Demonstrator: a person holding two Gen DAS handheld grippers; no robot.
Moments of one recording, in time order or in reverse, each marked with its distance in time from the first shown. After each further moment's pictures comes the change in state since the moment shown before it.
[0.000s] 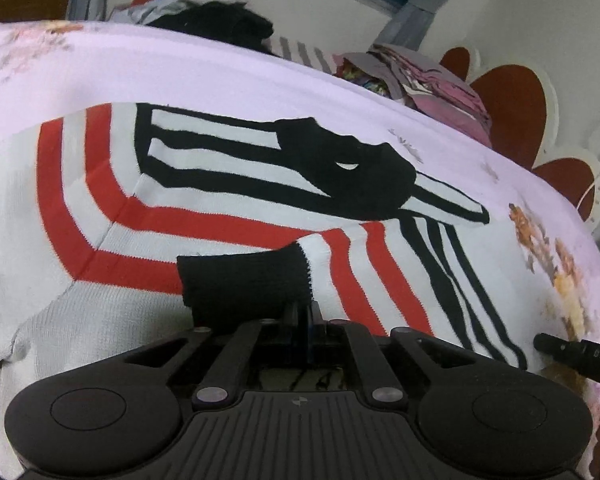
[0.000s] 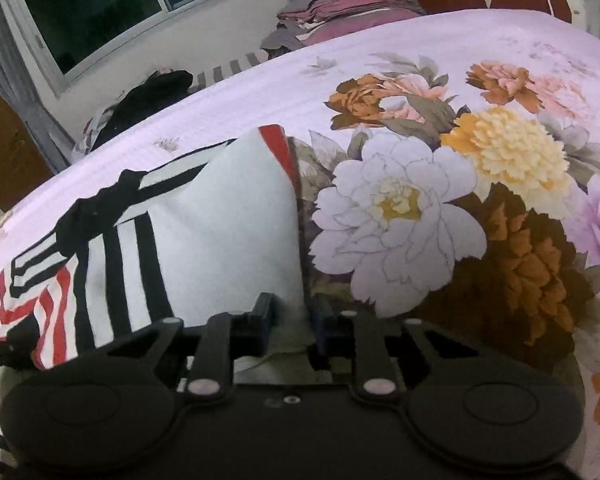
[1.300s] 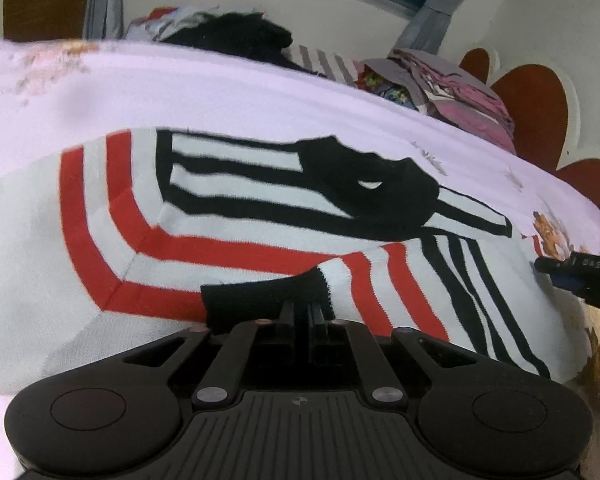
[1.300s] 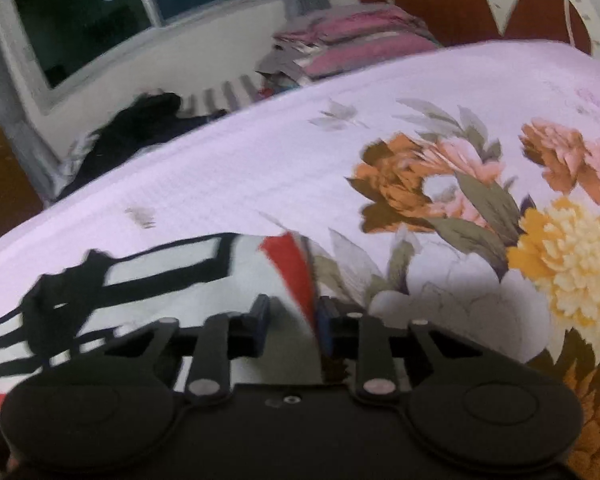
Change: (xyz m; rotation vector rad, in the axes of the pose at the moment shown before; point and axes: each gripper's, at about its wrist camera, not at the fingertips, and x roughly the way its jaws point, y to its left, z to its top) left arm -0.006 -0.006 0.010 0.028 -0.031 0.107; right arm 0.059 0.018 0.071 -0.049 -0.053 -0.009
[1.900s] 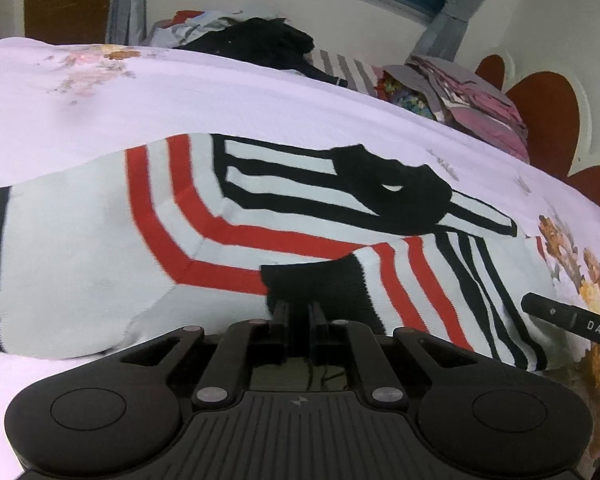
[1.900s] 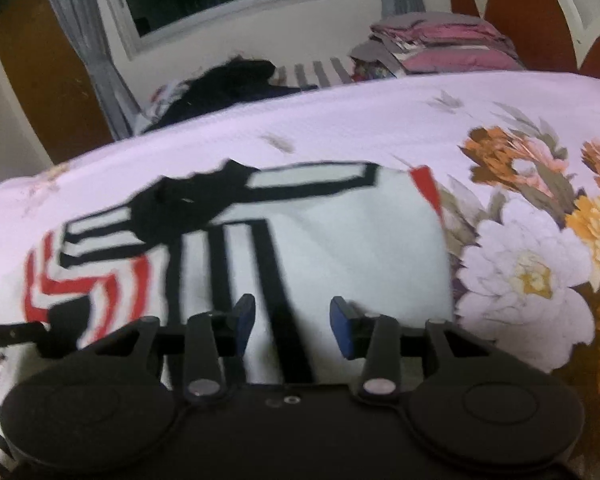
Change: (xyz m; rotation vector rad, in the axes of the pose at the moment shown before) left arm -0.042 0.024 -0.008 -0.043 0.006 0.050; right arm -0.051 0.074 -0.061 -0.178 0.039 0.144
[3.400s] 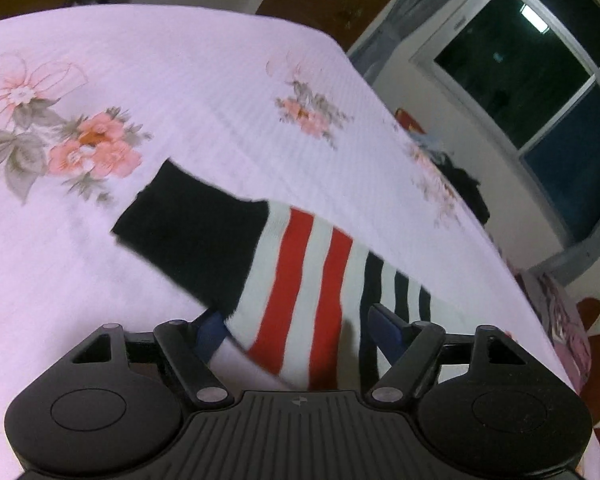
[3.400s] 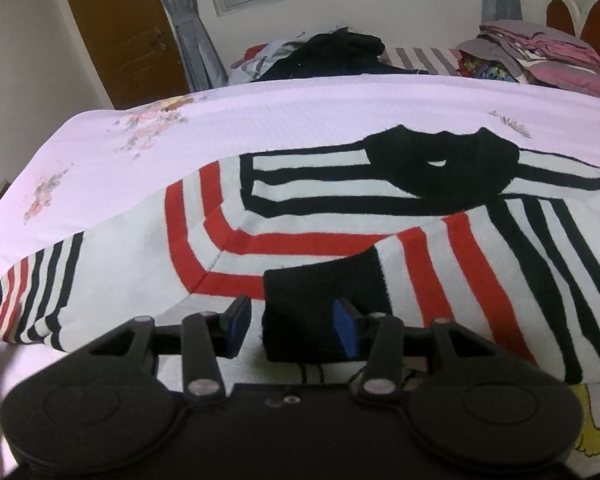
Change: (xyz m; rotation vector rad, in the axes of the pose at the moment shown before) left arm -0.073 0.327 -0.062 -0.649 -0.288 0.162; right arm 0.051 0.203 -0.034 -0.143 0.080 0.093
